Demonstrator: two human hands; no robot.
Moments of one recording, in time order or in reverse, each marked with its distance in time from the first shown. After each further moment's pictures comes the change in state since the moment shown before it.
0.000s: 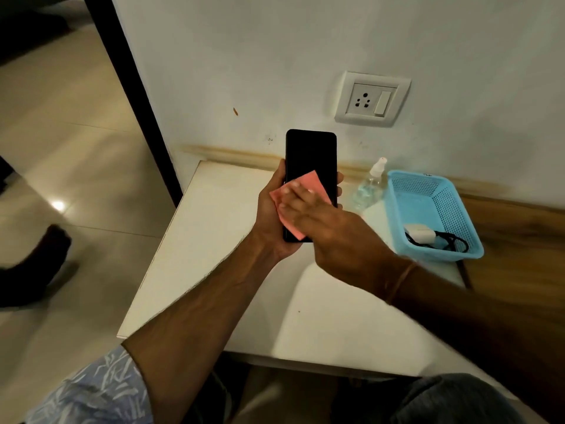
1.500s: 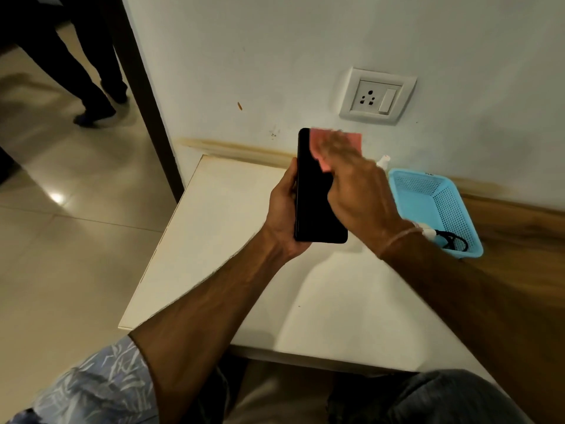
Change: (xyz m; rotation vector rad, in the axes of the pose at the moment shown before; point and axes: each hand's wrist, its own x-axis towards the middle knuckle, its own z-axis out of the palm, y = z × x) left_hand 0.000 -0.014 0.002 -0.022 0.073 0.103; right_hand 0.038 0.027 -0.017 0.051 0.189 0.436
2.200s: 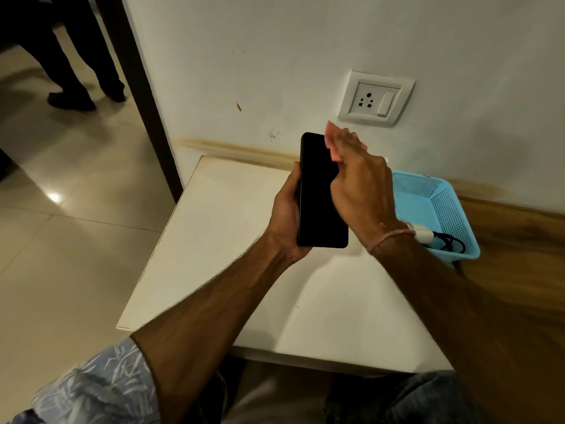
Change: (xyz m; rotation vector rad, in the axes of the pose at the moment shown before) left_hand -0.002 -0.008 0.005 0.041 0.047 0.046; right_hand 0.006 -0.006 0.005 0.029 0.137 0.168
